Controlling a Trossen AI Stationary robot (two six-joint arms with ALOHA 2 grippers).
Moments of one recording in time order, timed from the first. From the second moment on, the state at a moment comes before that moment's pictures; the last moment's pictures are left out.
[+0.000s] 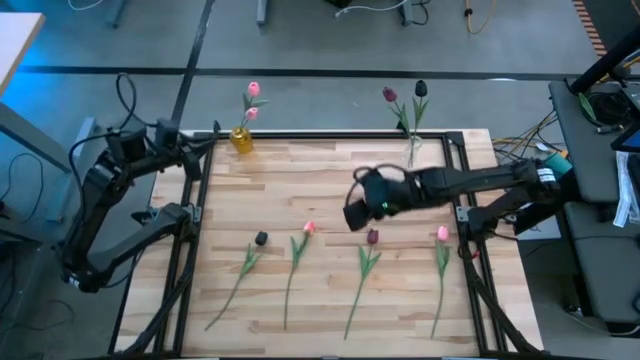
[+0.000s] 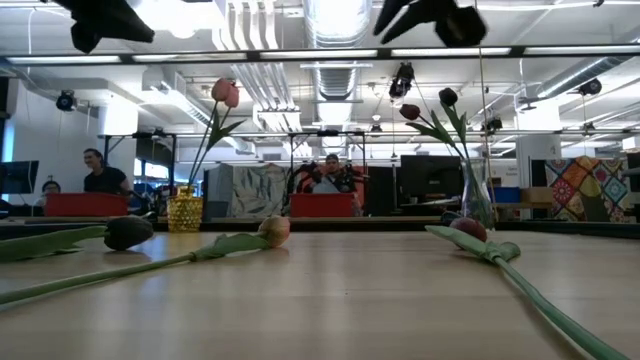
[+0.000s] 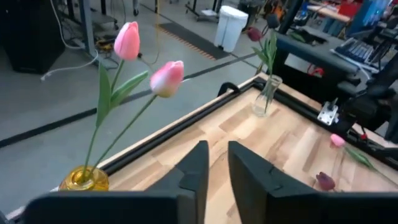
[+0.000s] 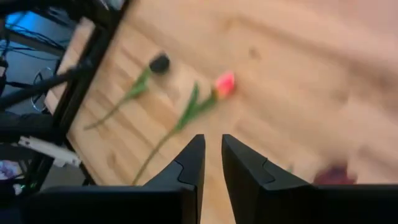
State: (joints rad) left arm 1.01 0.52 0.97 -0.78 0.36 -0.09; right arm 0.10 1.50 1.43 -0.80 0.14 1.09
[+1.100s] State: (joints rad) left arm 1.01 0.38 0.92 -0.78 0.39 -0.17; right arm 0.30 1.93 1.21 -0.73 -0.03 1.92
